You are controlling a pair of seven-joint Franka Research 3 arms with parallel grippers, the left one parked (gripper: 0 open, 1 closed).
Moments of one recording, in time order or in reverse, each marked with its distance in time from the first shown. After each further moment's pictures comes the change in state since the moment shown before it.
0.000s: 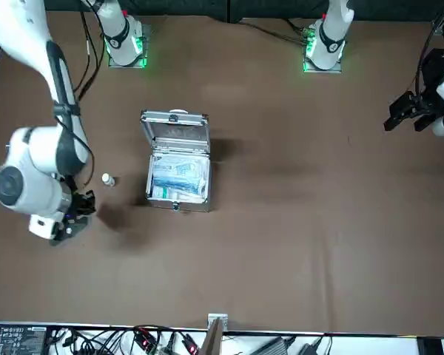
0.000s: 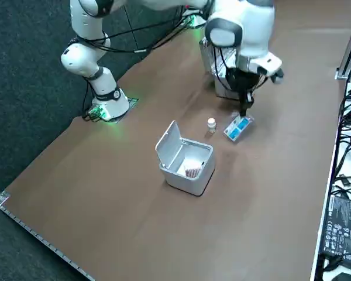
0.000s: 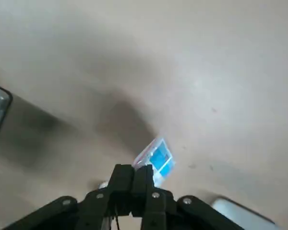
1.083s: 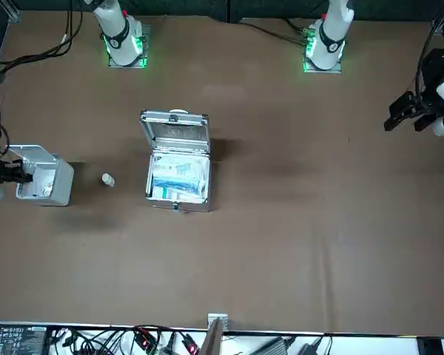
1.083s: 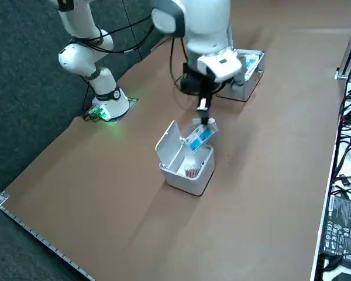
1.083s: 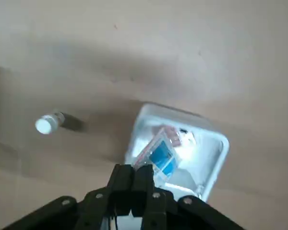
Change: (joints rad) arm -0.270 -0.154 -0.009 -0.002 -0.001 -0.200 -0.060
